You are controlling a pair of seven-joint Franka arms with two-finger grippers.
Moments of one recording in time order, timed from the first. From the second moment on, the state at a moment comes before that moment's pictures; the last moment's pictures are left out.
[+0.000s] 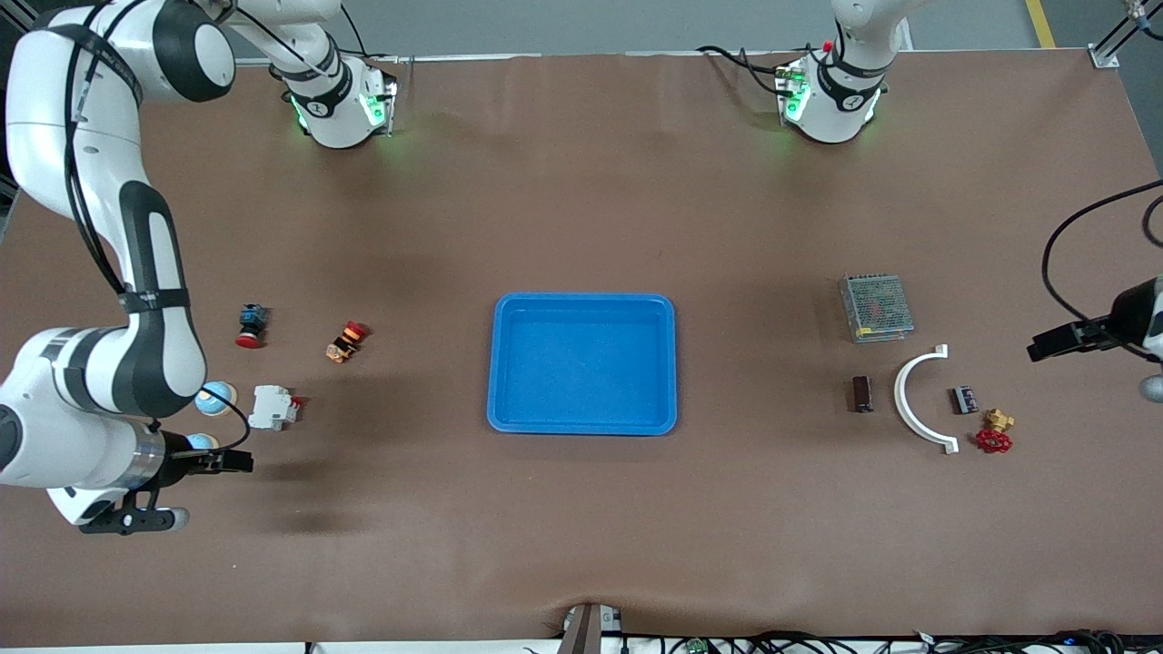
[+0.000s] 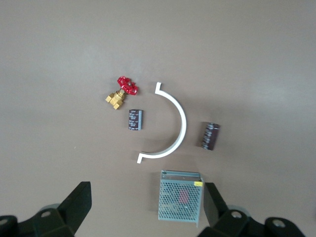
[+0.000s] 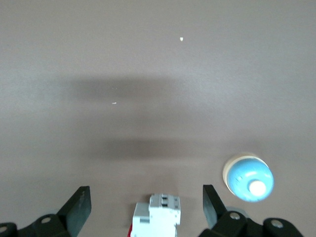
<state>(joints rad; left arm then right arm) 0.49 0.28 -0.42 -1.52 0.12 1.78 -0.08 -0.09 0.83 0.04 -1.11 0.00 1.91 -0.08</state>
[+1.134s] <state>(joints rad) 0.16 0.28 -0.23 -1.40 0.08 1.73 -0.12 -0.09 0.43 0.03 -1.15 -0.06 1.63 -0.07</state>
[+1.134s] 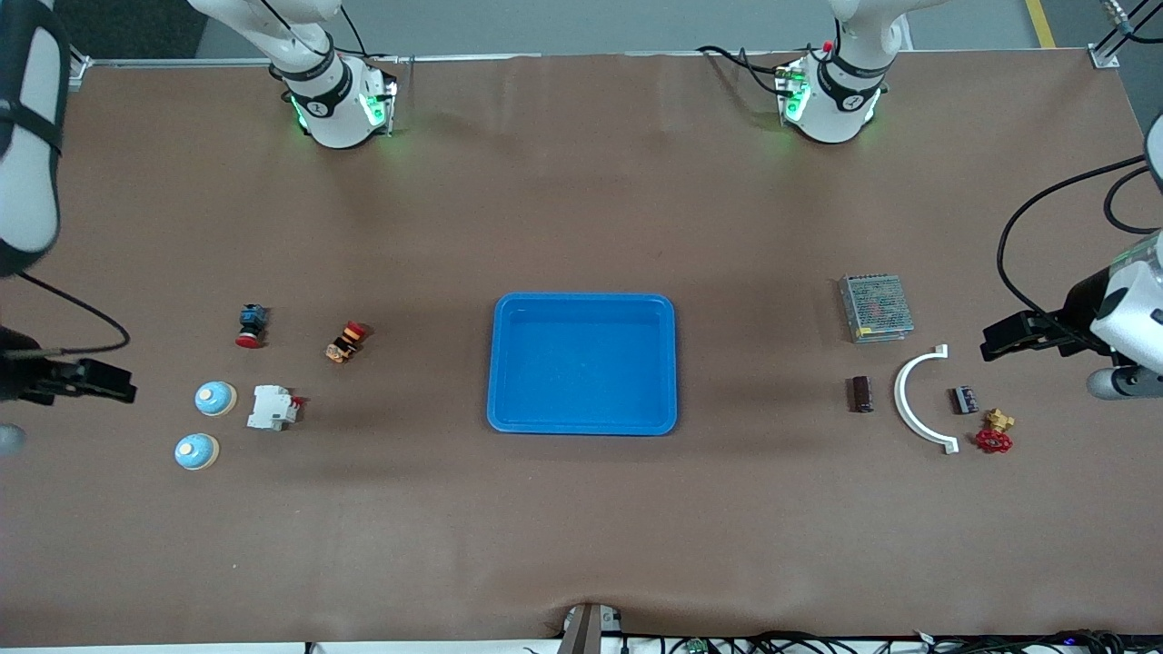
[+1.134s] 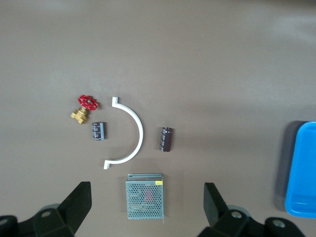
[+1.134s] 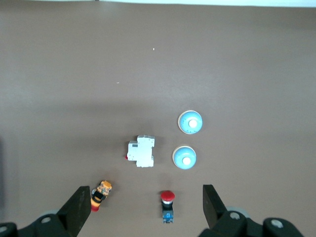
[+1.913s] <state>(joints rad) 0.03 0.11 -0.10 -1.52 0.04 1.68 -0.12 -0.05 0.09 0.04 -1.40 -0.06 1.56 0.04</state>
